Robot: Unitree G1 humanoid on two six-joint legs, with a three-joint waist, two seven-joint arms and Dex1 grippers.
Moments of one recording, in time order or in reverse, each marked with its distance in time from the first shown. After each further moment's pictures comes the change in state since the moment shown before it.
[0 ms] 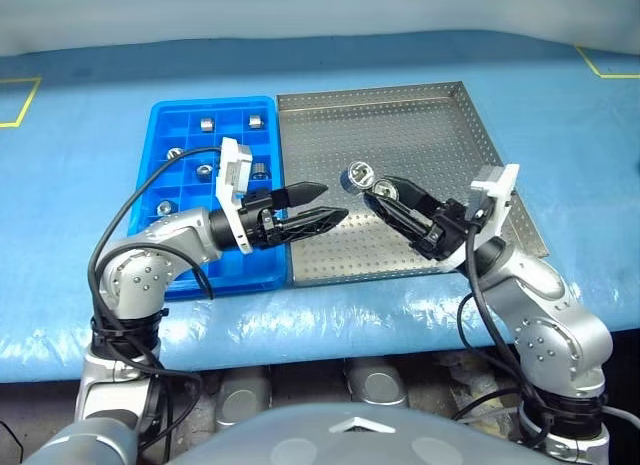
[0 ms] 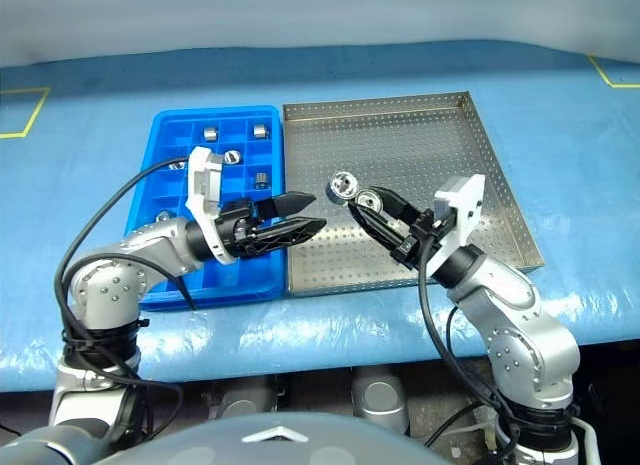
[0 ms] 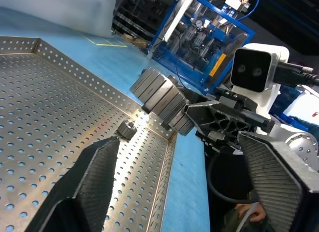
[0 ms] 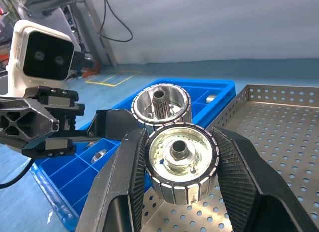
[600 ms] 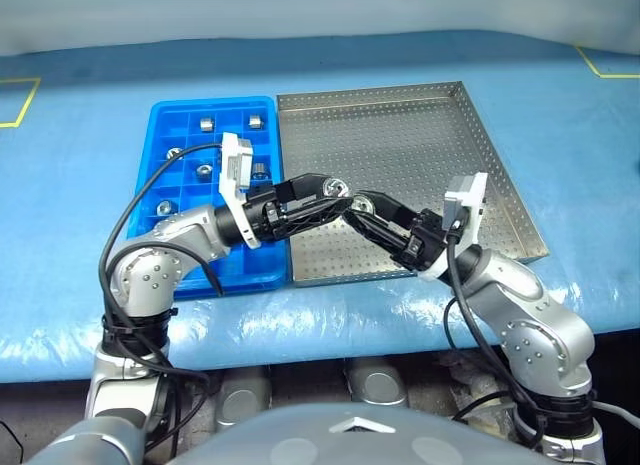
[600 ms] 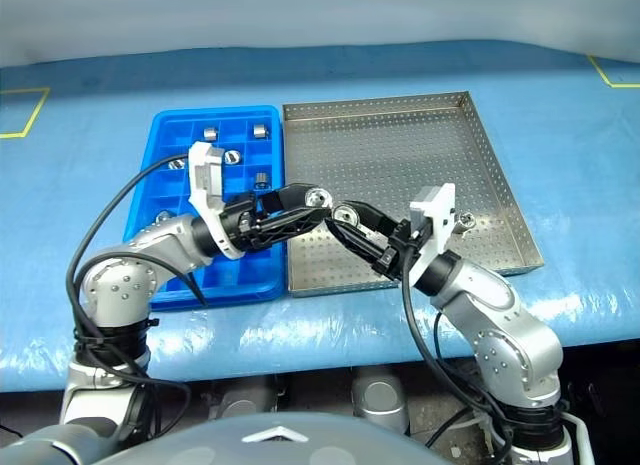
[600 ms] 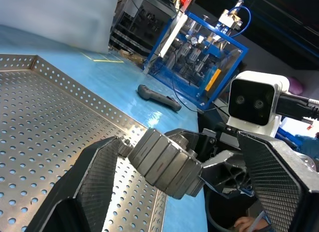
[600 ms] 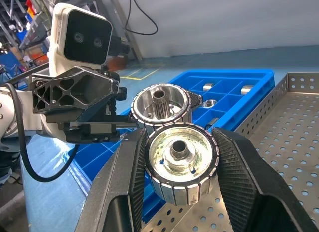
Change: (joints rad) left arm -0.007 -0.045 -0.012 0.025 0.002 -0.071 0.026; right arm 0.003 -0.004 0.083 -0.002 0.031 0.000 0.000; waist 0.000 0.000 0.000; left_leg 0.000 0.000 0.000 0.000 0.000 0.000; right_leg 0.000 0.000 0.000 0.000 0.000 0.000
